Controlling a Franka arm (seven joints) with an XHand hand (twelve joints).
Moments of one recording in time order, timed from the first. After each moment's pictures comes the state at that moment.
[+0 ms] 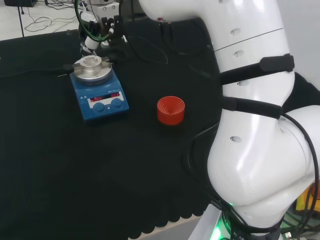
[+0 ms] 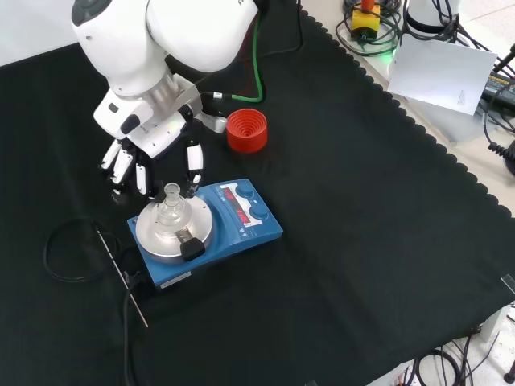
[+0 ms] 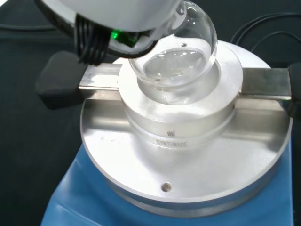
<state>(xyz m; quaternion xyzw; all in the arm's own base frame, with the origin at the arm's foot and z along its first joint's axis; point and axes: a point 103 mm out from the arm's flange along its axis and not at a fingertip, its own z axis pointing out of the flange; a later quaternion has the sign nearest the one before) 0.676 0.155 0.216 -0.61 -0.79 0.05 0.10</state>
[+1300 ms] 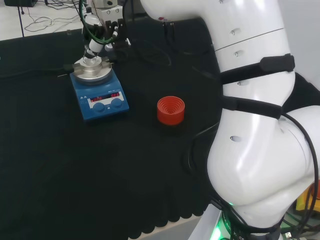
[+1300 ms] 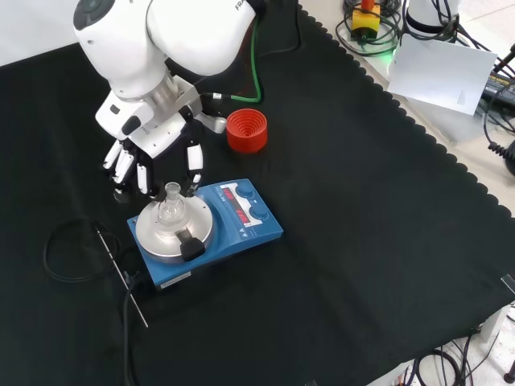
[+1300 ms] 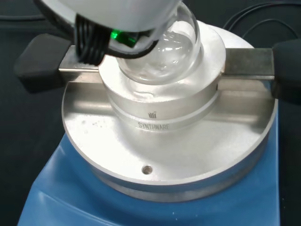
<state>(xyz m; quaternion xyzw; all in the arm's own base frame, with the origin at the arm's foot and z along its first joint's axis) 0.674 0.146 0.206 -0.61 -0.79 0.06 0.10</state>
